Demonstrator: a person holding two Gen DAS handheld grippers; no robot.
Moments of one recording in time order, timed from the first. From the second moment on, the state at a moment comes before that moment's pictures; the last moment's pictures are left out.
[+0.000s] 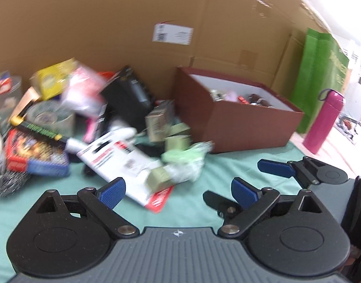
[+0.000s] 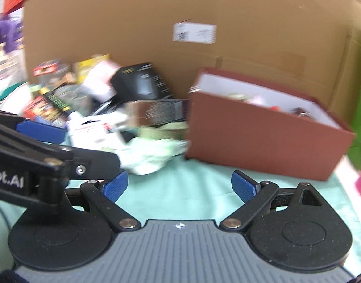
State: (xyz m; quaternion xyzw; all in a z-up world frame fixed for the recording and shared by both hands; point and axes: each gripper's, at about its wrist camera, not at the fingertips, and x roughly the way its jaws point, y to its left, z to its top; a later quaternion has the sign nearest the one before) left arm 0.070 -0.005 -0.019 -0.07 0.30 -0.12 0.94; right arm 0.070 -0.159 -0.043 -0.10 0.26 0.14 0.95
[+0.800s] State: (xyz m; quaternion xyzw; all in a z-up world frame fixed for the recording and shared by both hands) left arm 0.093 0.045 -0.026 -0.12 0.29 -0.15 0.94; right arm 0.092 -0.120 -0.053 -0.13 0.28 0.15 0.94
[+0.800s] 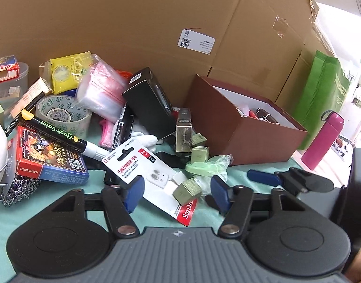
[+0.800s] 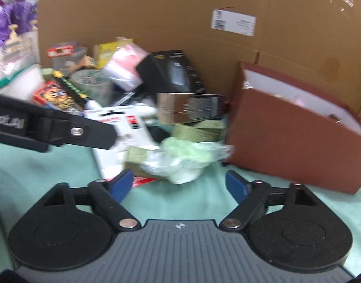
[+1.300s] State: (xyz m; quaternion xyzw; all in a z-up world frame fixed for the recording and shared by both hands) left arm 0.096 0.040 -0.033 -0.11 0.31 -0.18 0.93; right arm 0.113 -0.139 -0.053 -0.09 0.29 0.16 0.94
